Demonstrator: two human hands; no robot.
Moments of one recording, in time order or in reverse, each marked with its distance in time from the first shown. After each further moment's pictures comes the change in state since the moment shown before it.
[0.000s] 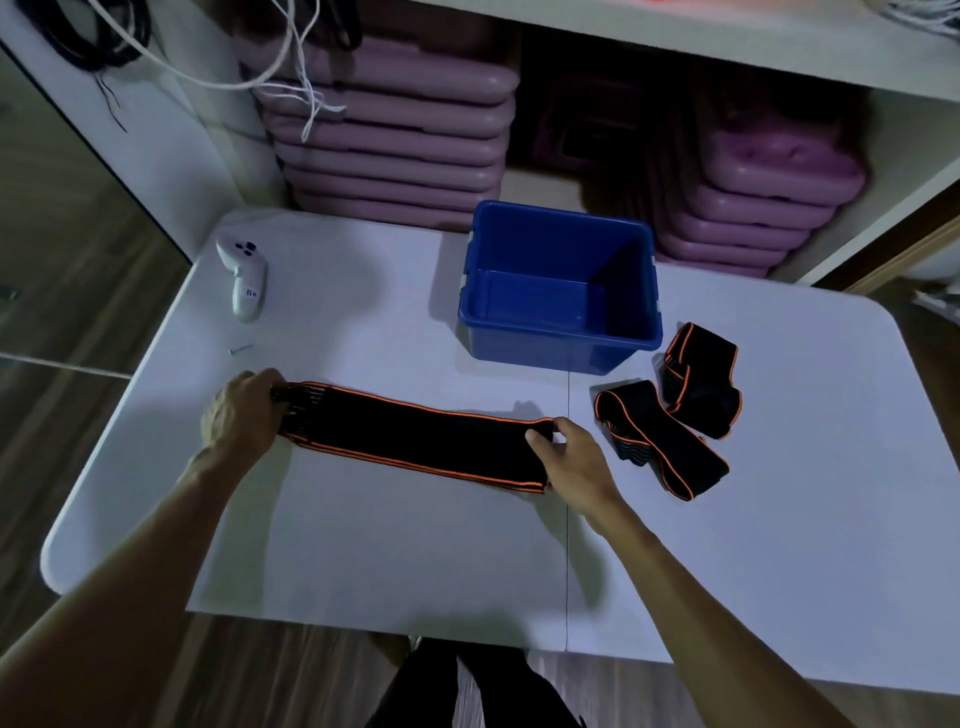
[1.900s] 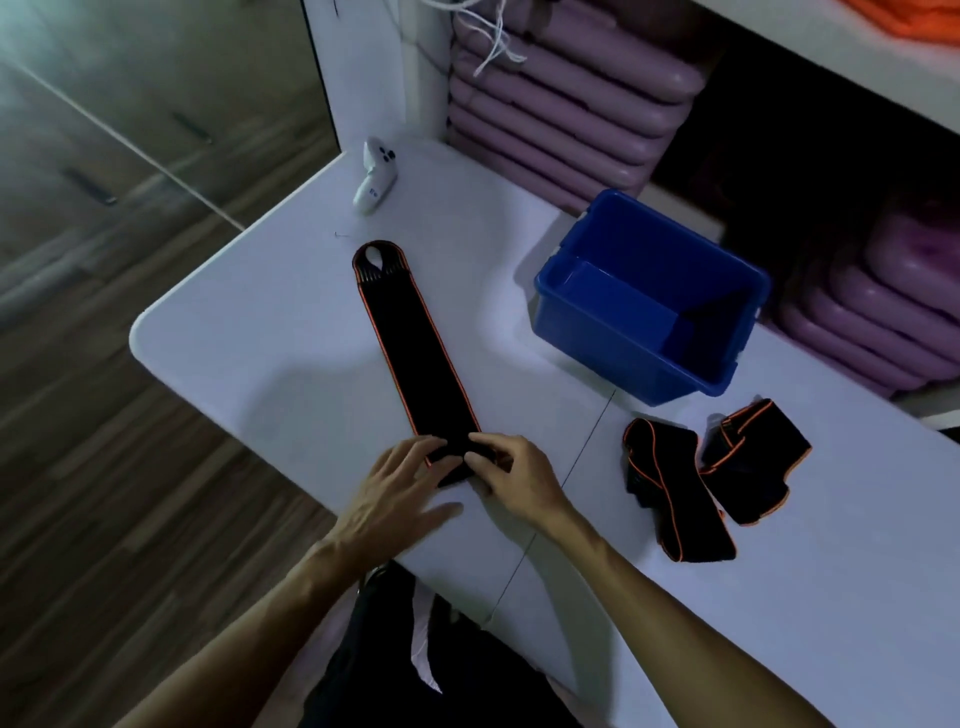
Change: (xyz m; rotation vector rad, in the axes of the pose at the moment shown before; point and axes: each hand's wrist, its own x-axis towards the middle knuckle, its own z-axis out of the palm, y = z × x) left_hand -0.216 0.122 0.119 -0.093 0.248 0.387; right_hand 0.001 0.026 0.027 -0.202 -0.541 -0.429
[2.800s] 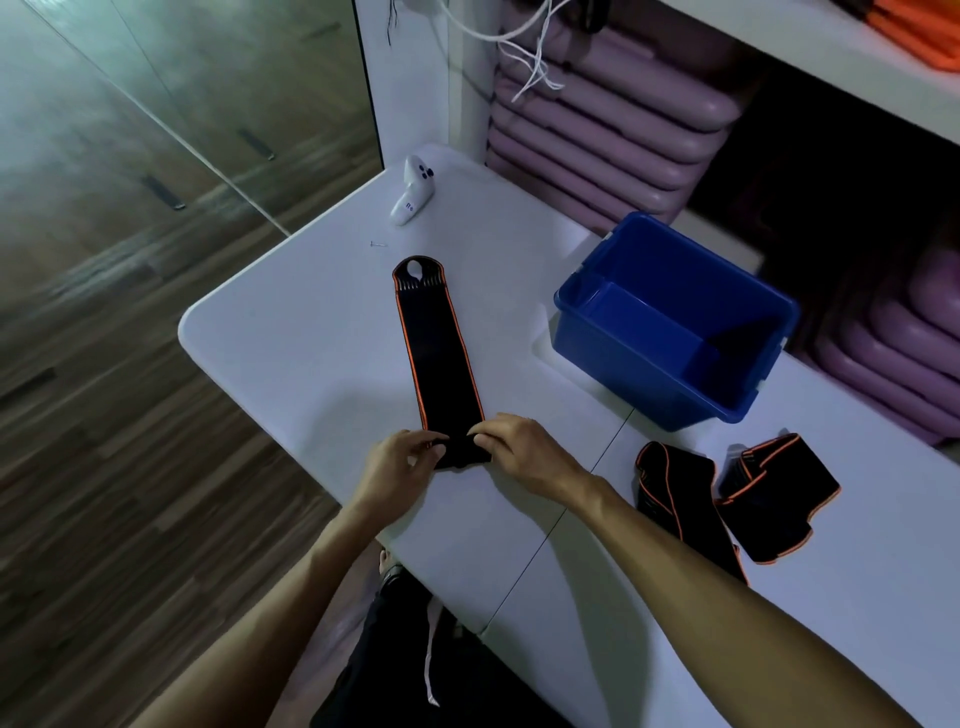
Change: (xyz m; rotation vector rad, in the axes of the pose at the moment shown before) left_hand 0.029 0.003 -0.015 -0.546 0.005 -0.684; right_hand 0.043 -0.012 -0.026 -0.376 -0.226 -0.373
